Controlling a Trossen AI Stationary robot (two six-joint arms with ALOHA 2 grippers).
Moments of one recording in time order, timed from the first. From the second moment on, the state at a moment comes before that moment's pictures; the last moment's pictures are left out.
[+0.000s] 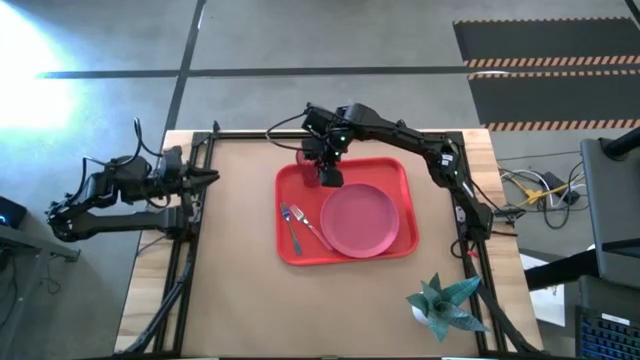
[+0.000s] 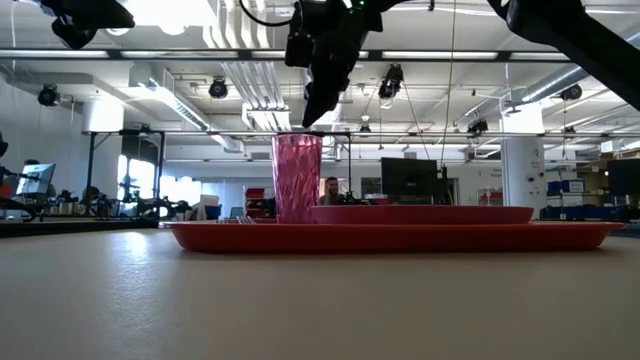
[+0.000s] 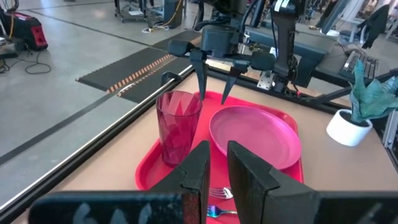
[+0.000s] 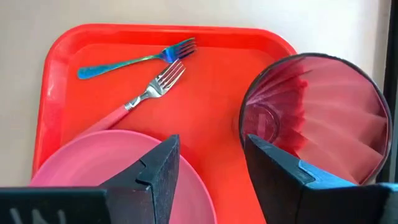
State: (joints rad) left arm 0.16 0.33 0.81 -0.77 -0.20 -0.20; right arm -0.35 2.24 2.36 -1.28 -0.30 -0.45
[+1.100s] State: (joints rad) left arm 0.16 0.32 0.81 -0.76 -0.20 -0.20; right arm -0.39 2.34 2.36 -1.26 -0.31 -0.48
